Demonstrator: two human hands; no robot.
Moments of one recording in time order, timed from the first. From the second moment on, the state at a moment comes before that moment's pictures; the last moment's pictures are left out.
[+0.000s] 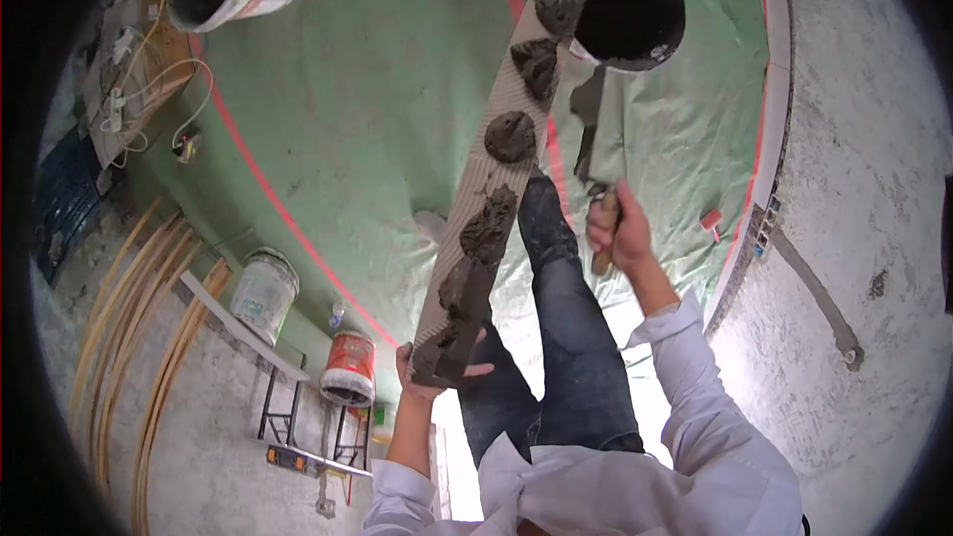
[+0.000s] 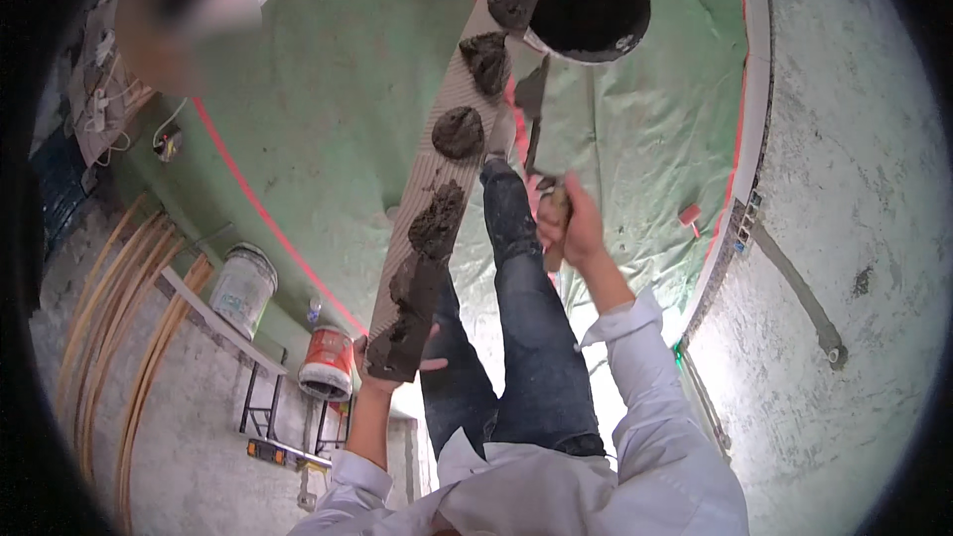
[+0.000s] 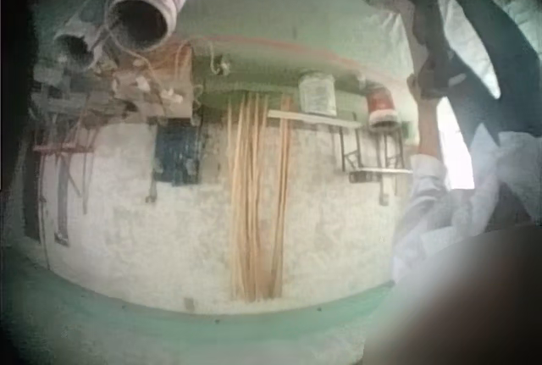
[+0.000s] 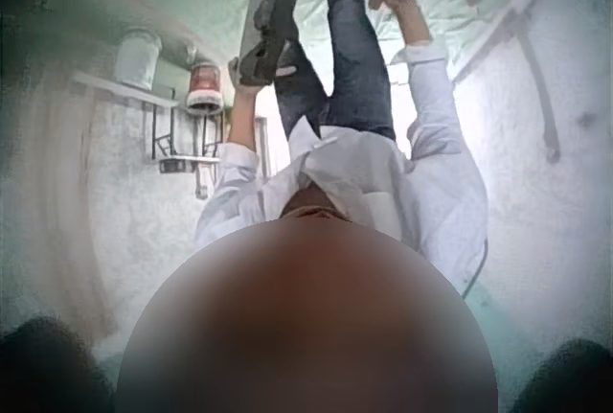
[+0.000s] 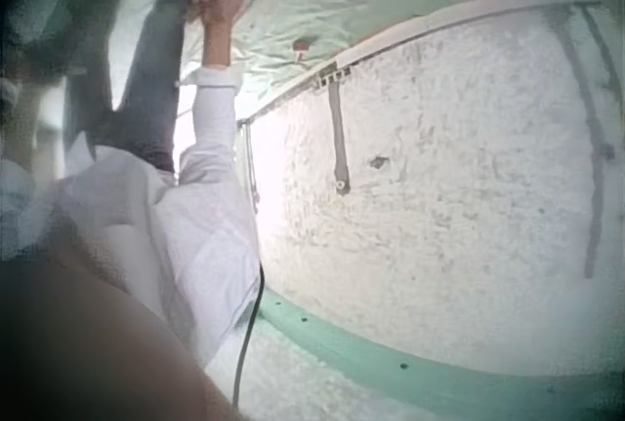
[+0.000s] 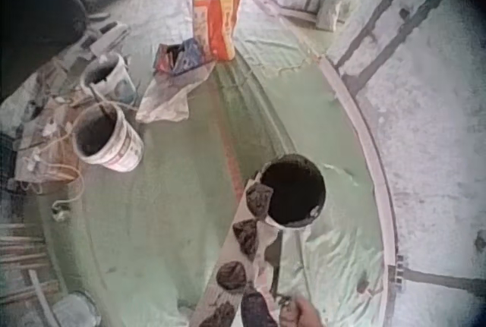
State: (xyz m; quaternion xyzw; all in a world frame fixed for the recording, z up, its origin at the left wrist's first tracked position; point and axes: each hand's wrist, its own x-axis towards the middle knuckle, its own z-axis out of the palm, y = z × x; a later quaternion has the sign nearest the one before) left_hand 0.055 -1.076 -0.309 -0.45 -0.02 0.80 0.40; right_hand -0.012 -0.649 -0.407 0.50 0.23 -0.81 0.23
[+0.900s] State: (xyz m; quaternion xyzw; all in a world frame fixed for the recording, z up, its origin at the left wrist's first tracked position) left_hand 0.095 -1.069 -0.326 -0.43 -0.04 0.82 0.38; right_hand -0.093 -0.683 -0.428 0.53 0.37 -0.75 0.13
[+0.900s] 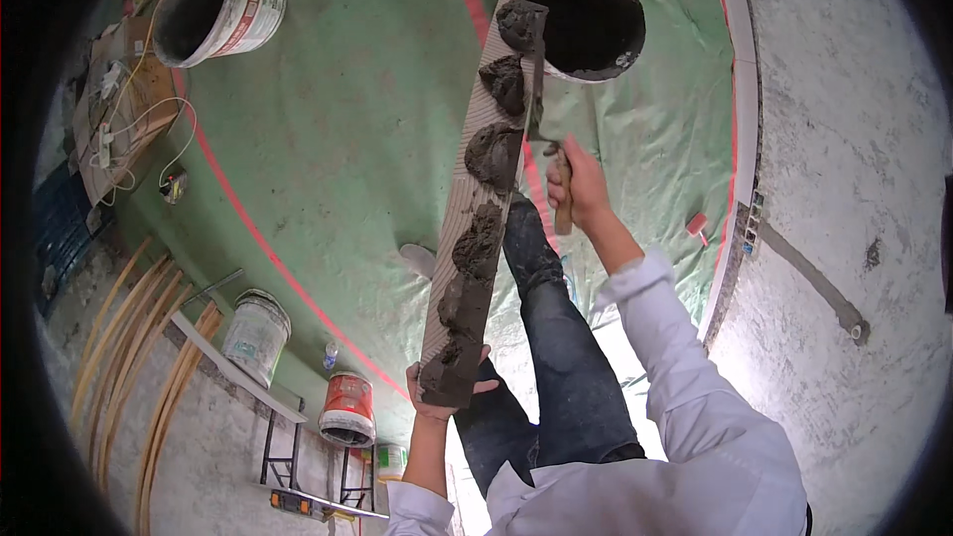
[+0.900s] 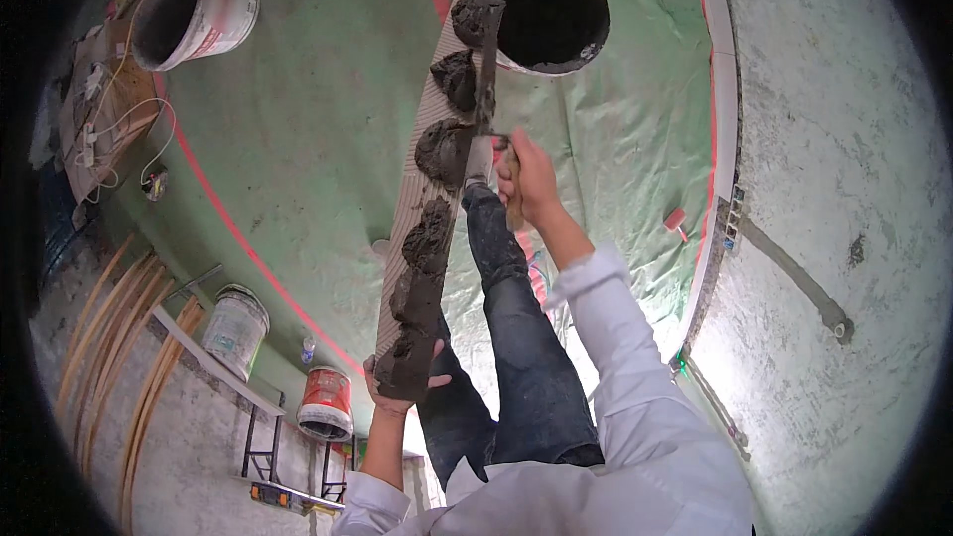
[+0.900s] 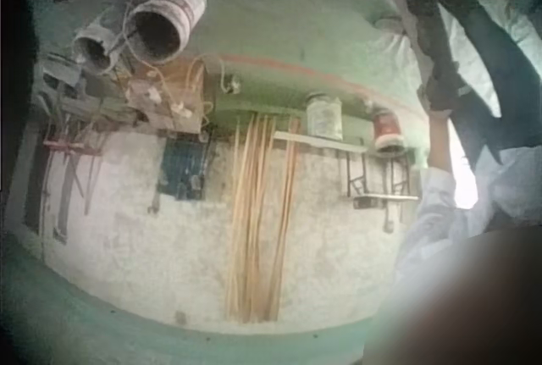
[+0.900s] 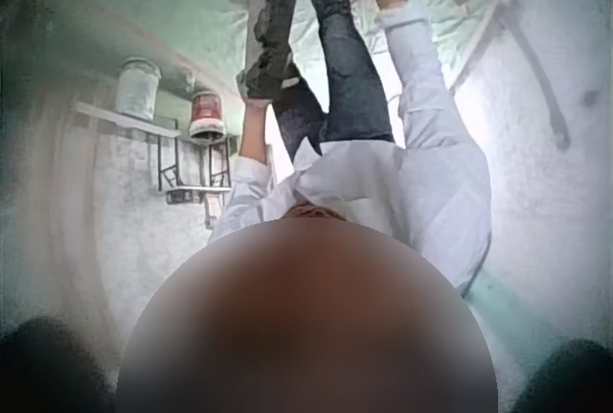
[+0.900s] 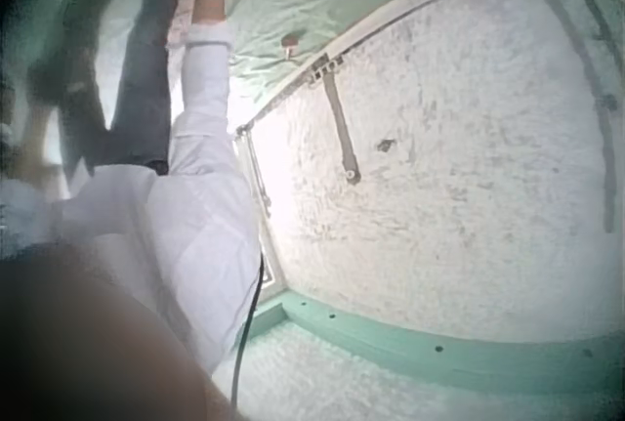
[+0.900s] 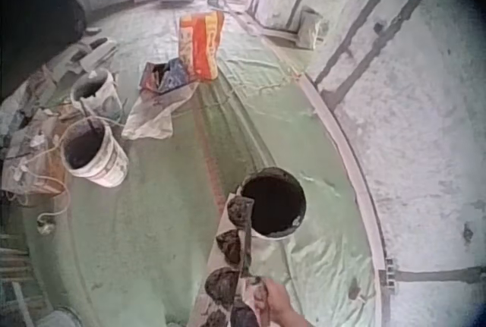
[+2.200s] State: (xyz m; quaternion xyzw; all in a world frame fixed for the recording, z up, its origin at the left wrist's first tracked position) left_hand 0.070 -1.062 -0.272 -0.50 0.00 0.79 0.36; right_hand -0.147 -0.658 -0.530 0.36 0.21 -0.88 0.23
